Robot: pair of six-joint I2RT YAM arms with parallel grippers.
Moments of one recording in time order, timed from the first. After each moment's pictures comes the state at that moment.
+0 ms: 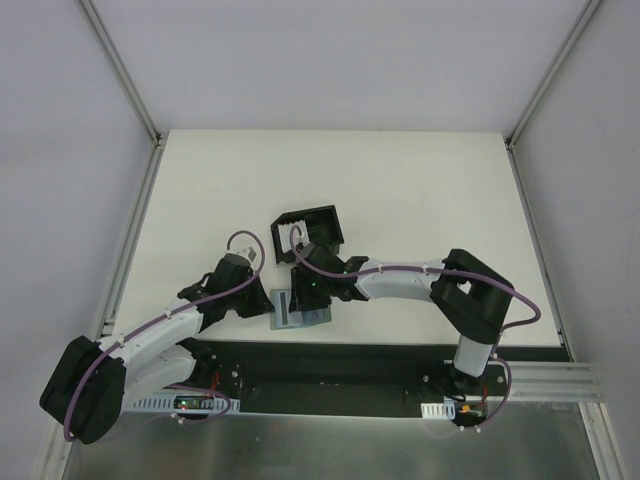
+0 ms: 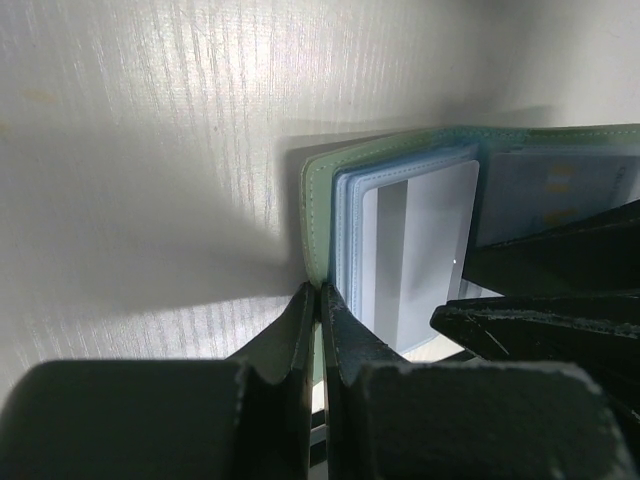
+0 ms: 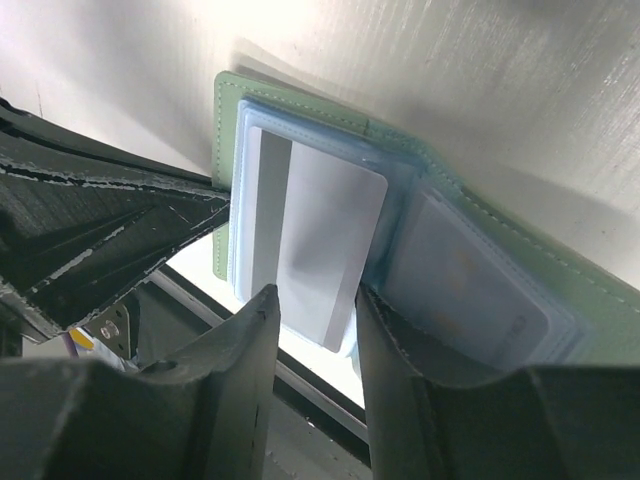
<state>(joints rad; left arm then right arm) -0.53 0.96 0.31 -0.28 0.19 -0.78 1.09 1.80 1.05 -0.20 -0.12 0.86</state>
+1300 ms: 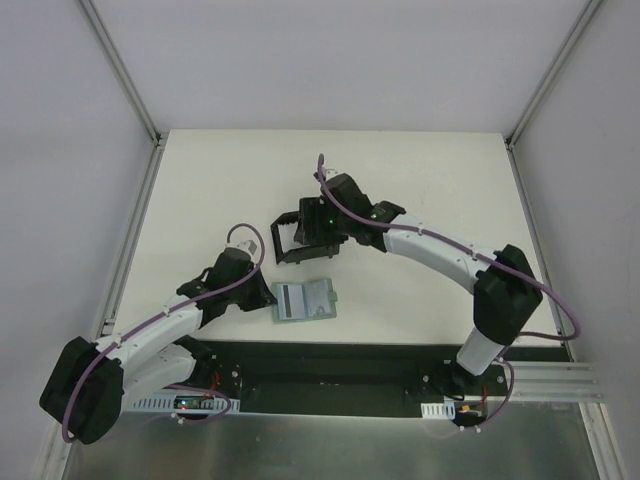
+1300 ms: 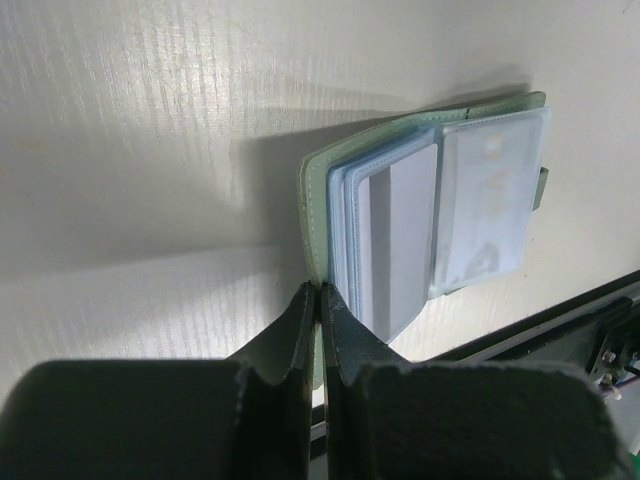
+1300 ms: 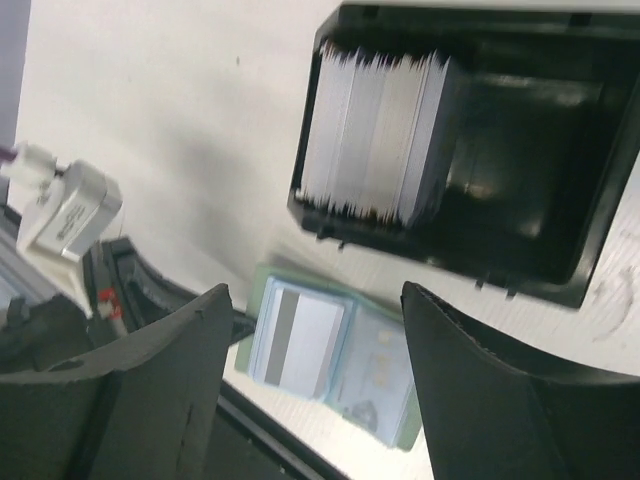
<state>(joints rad) -0.53 0.96 0.36 -0.29 0.17 -0.78 0.86 1.65 1.31 -0.39 -0.05 0.60</state>
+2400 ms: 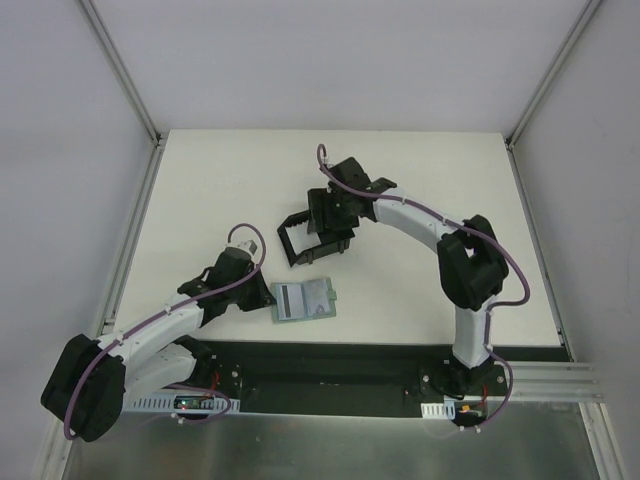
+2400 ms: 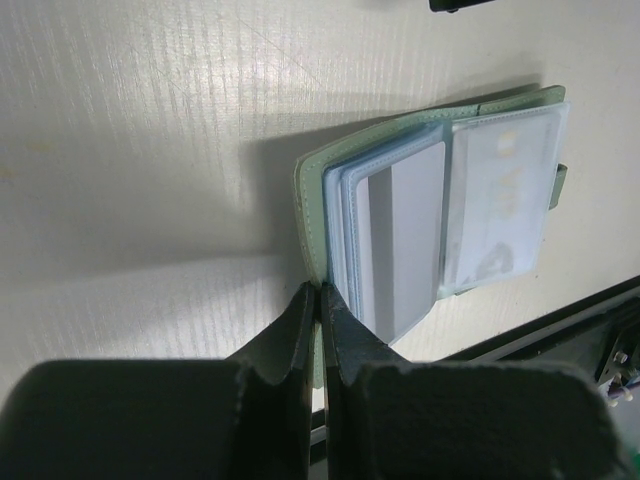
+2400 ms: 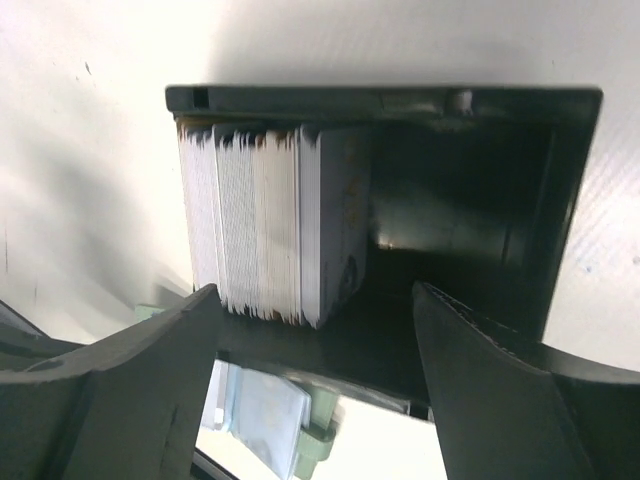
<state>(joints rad) -0.53 0.98 0.37 -0.29 0.17 -0.76 0.67 1.94 1.52 -0.52 -0.19 0.42</state>
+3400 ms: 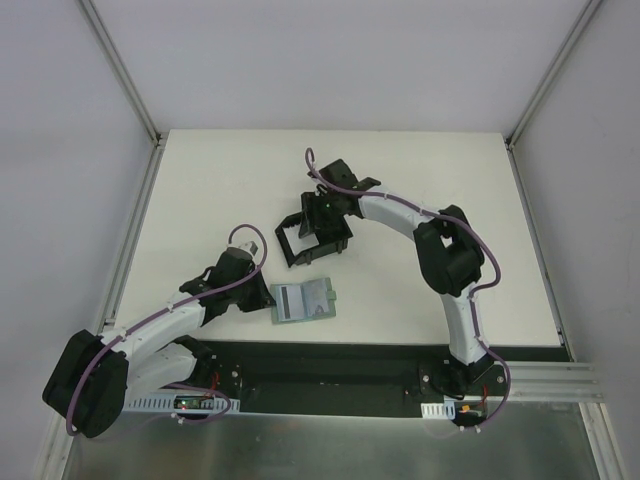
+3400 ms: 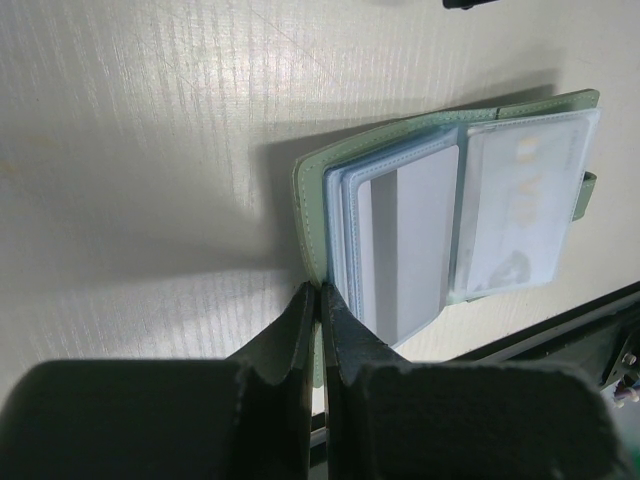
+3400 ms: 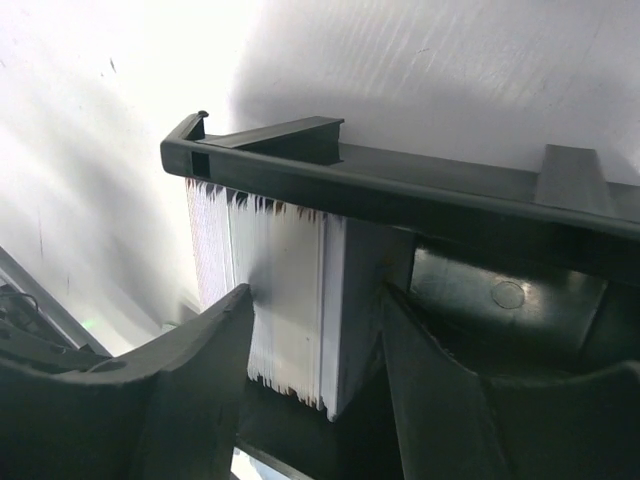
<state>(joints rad) -0.53 1.00 0.37 -0.29 0.17 -0.76 0.68 2.14 1.66 -0.50 -0.35 0.42</state>
